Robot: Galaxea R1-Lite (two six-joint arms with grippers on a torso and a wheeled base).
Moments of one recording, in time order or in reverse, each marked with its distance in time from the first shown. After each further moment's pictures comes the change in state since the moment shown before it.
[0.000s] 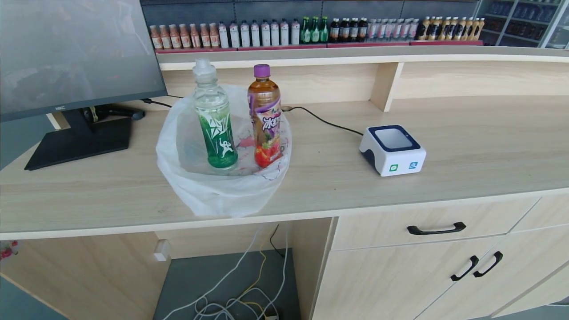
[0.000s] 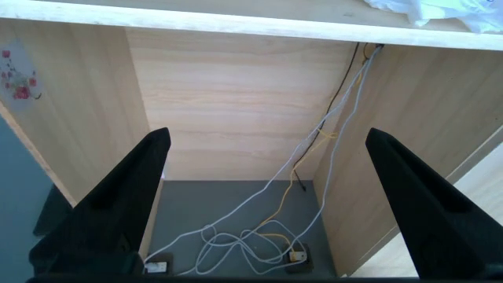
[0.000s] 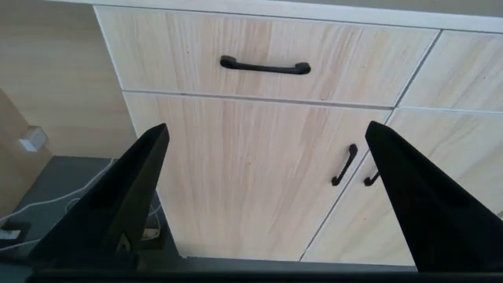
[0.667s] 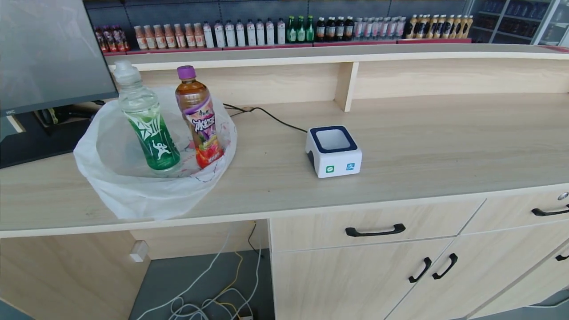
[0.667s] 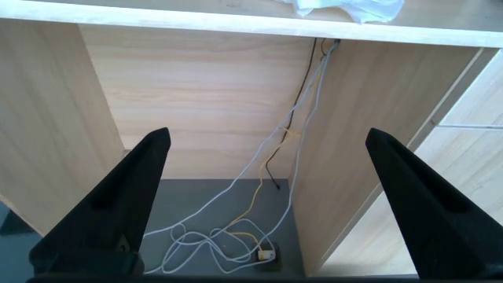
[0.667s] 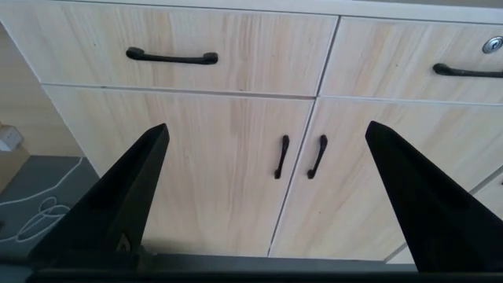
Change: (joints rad) left arm 0.000 0.000 0.000 0.000 0.000 0.000; right arm 0.000 0.000 0.000 0.000 -0.002 0.011
